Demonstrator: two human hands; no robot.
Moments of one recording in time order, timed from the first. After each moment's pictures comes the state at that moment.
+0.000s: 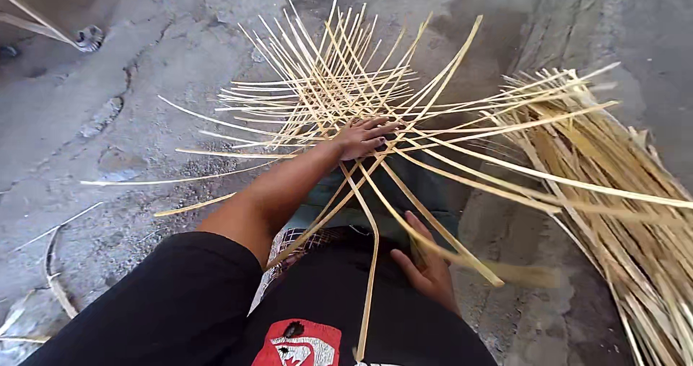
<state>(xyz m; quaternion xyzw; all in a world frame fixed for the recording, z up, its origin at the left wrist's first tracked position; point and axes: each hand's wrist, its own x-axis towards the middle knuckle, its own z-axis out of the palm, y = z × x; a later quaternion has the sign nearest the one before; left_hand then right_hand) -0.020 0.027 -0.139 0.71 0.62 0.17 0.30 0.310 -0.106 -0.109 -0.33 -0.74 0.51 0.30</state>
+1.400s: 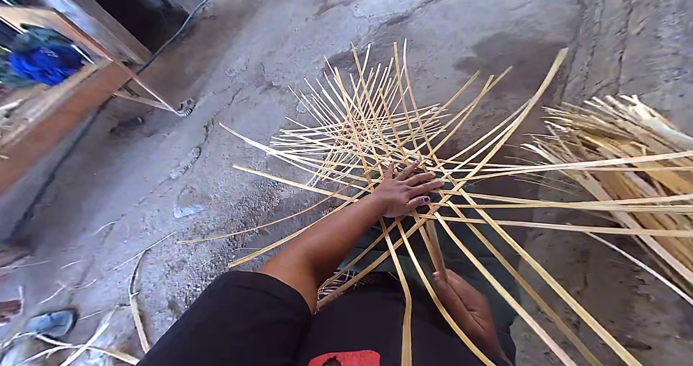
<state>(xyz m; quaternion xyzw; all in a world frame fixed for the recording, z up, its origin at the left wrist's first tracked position) 0.017 0.006 -0.135 0.77 0.60 0.08 0.21 0.284 -0.094 -0.117 -0.23 -0.74 0.50 0.38</state>
